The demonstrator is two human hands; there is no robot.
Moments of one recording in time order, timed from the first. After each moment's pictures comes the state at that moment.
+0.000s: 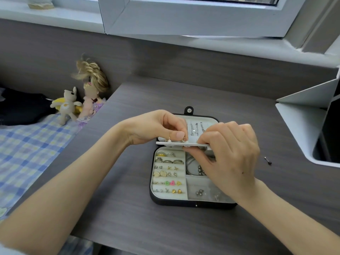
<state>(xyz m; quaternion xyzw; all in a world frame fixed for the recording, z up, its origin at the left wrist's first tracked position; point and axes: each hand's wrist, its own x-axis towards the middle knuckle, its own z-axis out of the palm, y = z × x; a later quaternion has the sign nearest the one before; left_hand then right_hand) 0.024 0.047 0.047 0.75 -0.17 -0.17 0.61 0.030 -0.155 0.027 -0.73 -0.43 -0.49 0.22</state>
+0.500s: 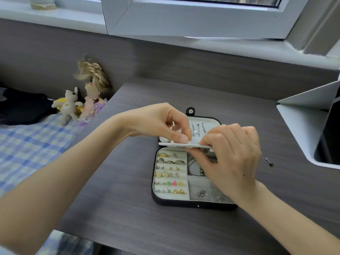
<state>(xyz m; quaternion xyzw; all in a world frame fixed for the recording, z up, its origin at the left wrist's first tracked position) 0.022 0.047 0.073 0.85 -0.20 -0.14 0.47 0.031 -0.152 0.022 -0.71 -0.43 -0.51 0.22</state>
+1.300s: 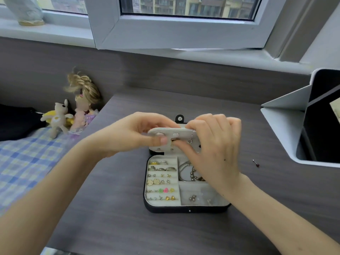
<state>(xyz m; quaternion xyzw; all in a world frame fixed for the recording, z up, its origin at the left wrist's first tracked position) -0.010 0.056 0.078 0.82 -0.16 -0.09 0.54 0.036 -0.141 0.041 -0.78 -0.38 -0.46 0.20</state>
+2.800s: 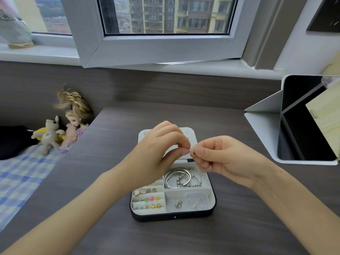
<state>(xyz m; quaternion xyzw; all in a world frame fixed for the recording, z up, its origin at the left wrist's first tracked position) -0.008 -0.017 0.068 0.87 -0.29 0.27 0.28 0.037 -0.205 0.084 -0.66 -0.21 0.33 0.64</state>
